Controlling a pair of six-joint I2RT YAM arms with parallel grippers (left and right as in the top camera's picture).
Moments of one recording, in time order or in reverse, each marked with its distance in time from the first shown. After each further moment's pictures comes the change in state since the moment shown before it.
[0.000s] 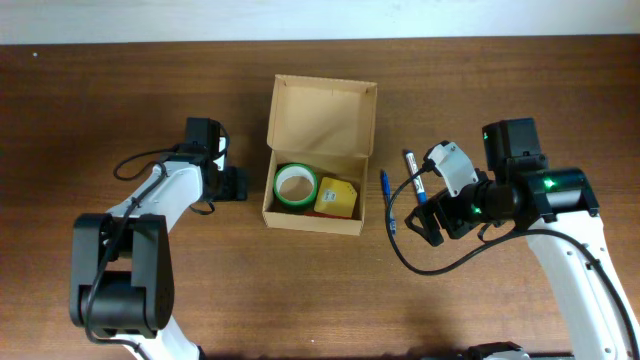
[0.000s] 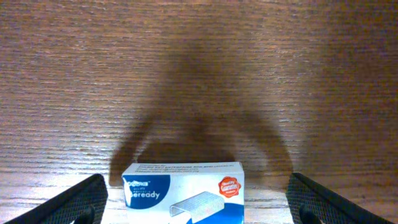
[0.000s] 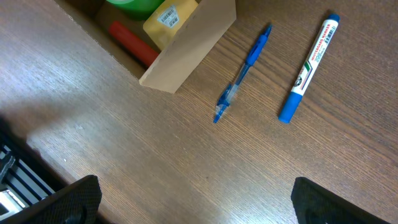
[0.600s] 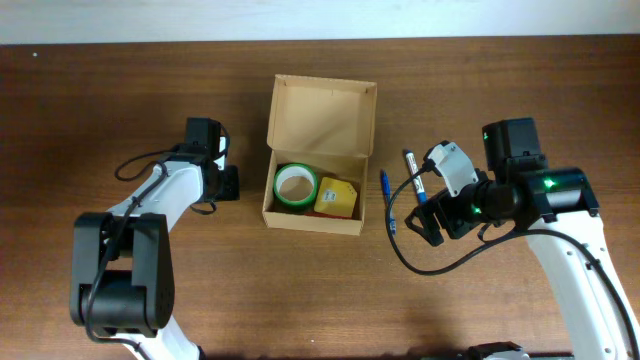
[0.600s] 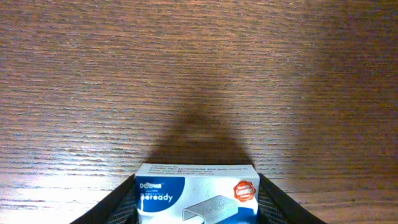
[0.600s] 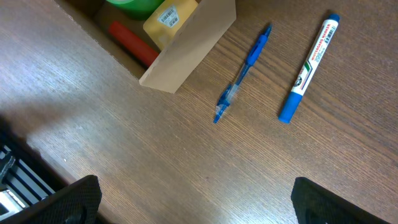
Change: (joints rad) left arm 0.000 0.004 0.000 0.000 0.017 -0.029; right arm 0.000 0.000 0.000 0.000 0.000 0.000
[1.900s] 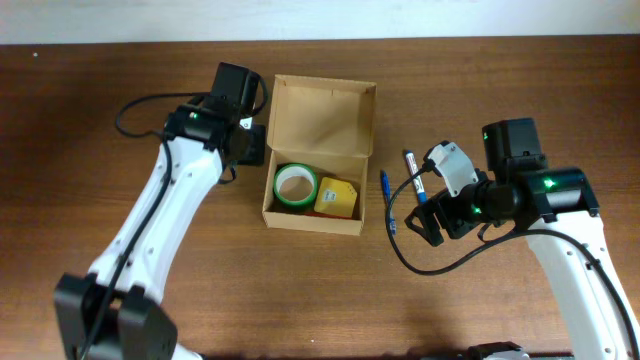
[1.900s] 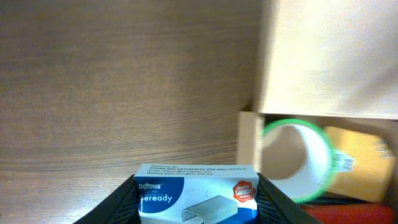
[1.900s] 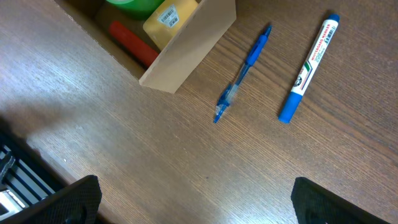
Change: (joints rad) left arm -0.234 -0.192 0.431 -0.471 -0.110 -0.067; right arm 0.000 0.000 0.000 0.000 0.000 0.000
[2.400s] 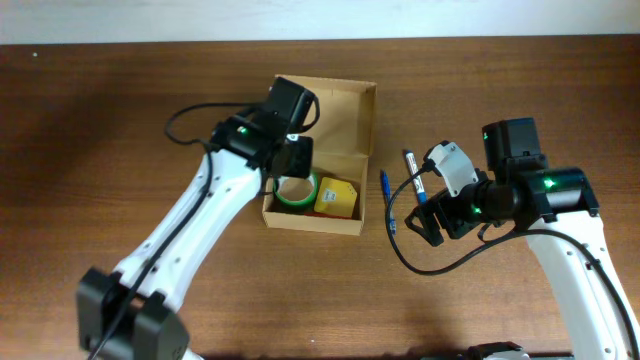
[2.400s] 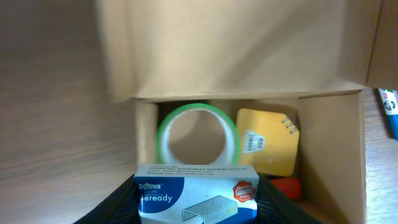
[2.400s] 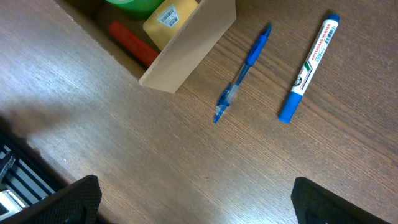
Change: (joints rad) left arm -0.182 0.044 0.003 0.033 0.079 -0.134; right arm 0.000 0.000 0.000 0.000 0.000 0.000
